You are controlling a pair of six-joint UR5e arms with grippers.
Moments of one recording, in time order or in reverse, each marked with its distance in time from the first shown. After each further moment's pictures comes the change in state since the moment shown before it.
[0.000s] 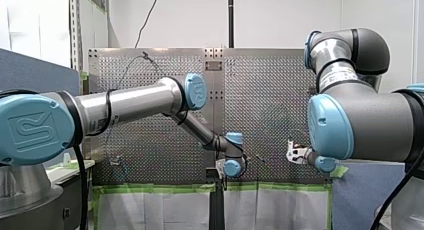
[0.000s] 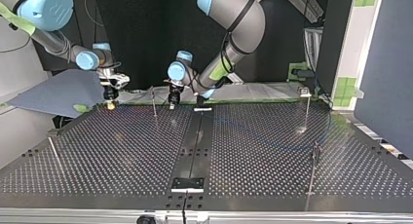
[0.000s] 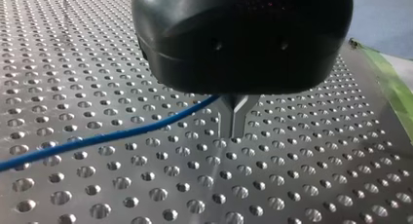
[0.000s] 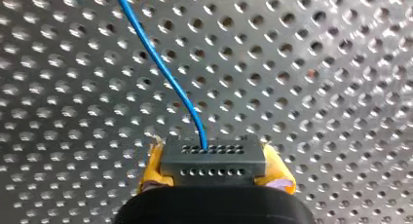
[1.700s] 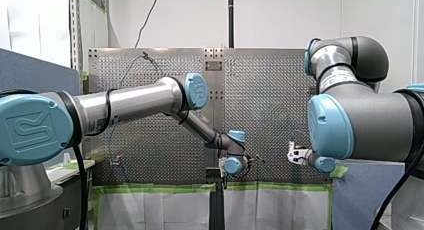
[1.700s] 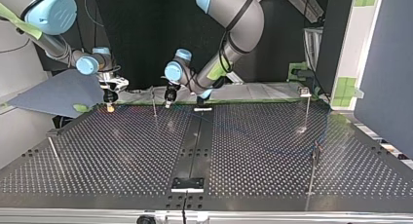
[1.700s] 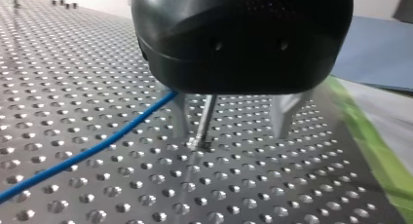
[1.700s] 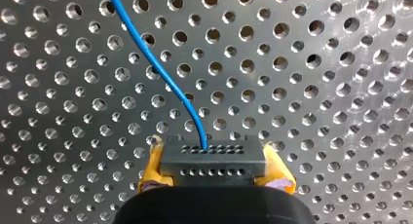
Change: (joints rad) left arm -0.014 0.003 0.021 -0.106 0.061 0.090; right arm -0.006 0.057 -0.094 0.055 -0.003 0.019
